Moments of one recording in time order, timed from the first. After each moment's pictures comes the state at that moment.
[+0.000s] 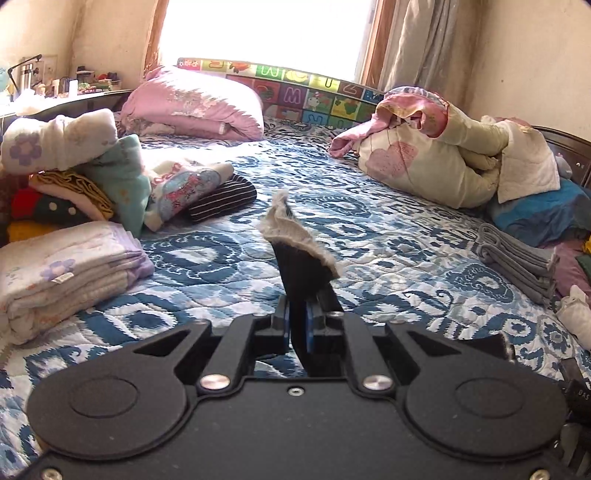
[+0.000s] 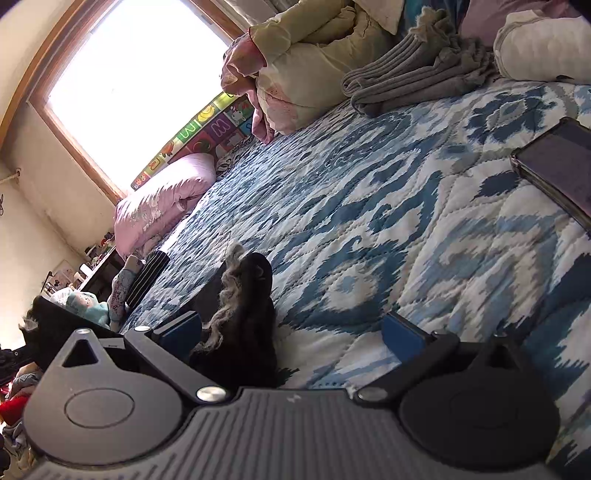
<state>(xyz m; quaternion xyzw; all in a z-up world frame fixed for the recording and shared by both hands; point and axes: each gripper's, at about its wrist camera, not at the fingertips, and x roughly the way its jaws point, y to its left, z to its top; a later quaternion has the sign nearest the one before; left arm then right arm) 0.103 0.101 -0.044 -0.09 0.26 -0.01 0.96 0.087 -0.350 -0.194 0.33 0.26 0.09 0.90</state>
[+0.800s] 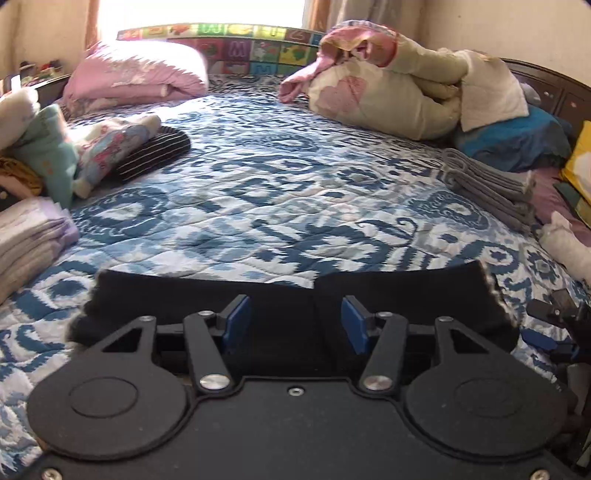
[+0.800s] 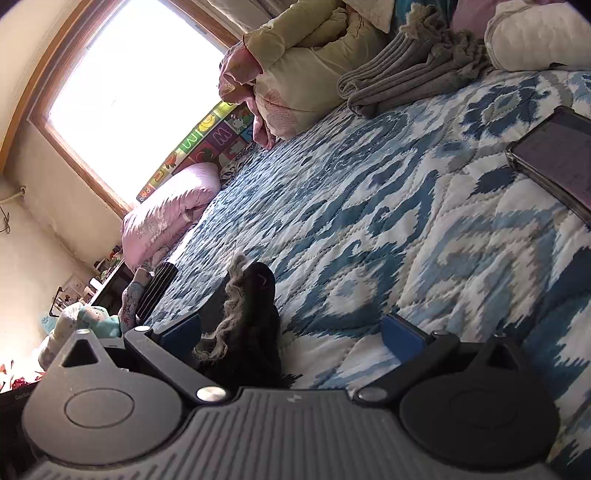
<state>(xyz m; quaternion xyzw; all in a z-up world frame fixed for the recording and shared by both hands) 0.117 -0.006 -0.082 -0.01 0.32 -0.13 0.94 0.086 -0.360 -0.196 0.36 0.25 0.09 0.89</state>
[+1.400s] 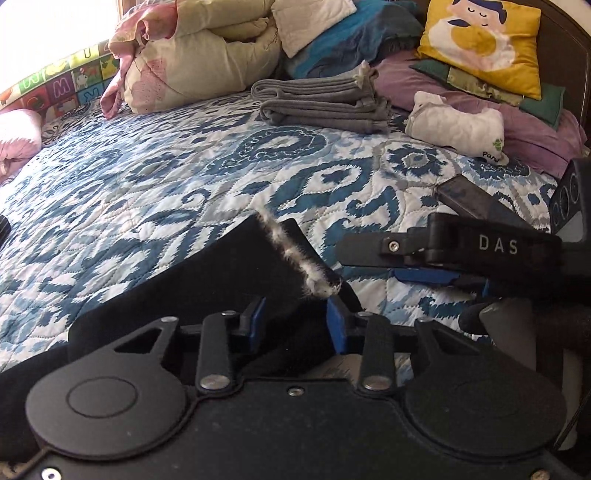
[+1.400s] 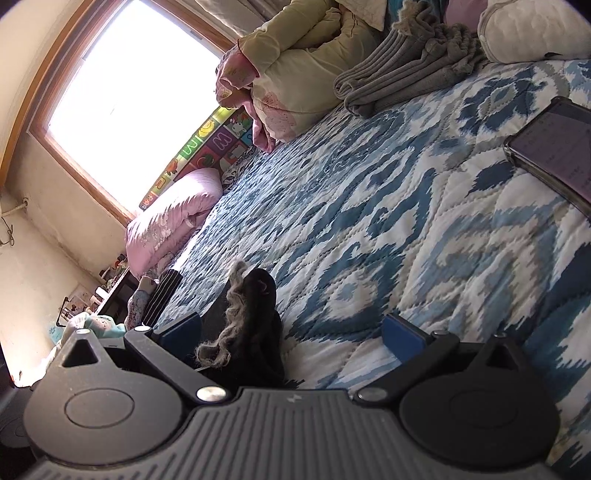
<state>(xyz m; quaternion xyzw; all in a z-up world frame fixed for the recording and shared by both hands) 0.121 -0.166 -0.116 0.14 0.33 -0.29 0.89 0.089 -0.363 -0.199 0.38 0.25 0.09 0.89</state>
